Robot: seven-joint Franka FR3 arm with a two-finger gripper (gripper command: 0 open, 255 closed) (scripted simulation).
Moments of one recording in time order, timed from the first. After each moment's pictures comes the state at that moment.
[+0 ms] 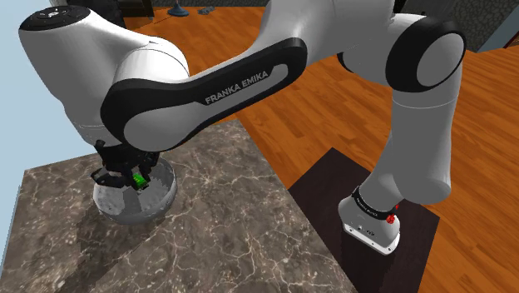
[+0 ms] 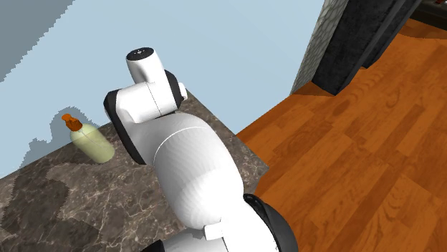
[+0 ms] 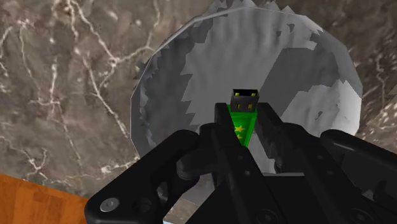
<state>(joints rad) 0.45 0.50 0.56 -1.48 -0.31 1.93 0.93</state>
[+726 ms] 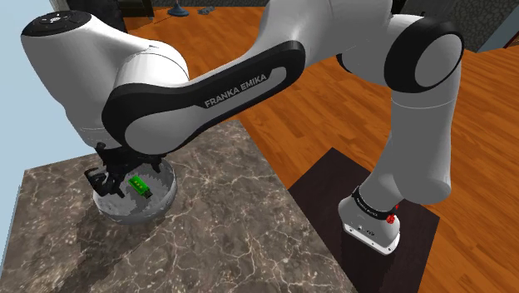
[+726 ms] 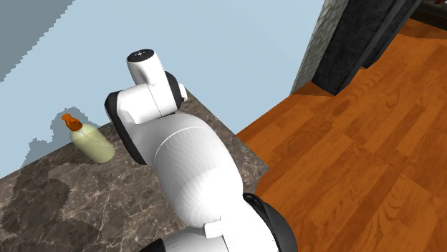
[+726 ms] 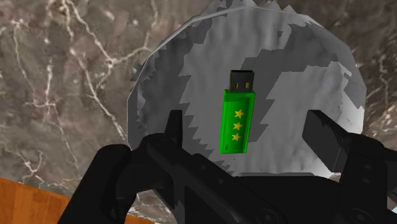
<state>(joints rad) 0.45 0.50 0.56 -1.49 -0.31 1.94 0.94</state>
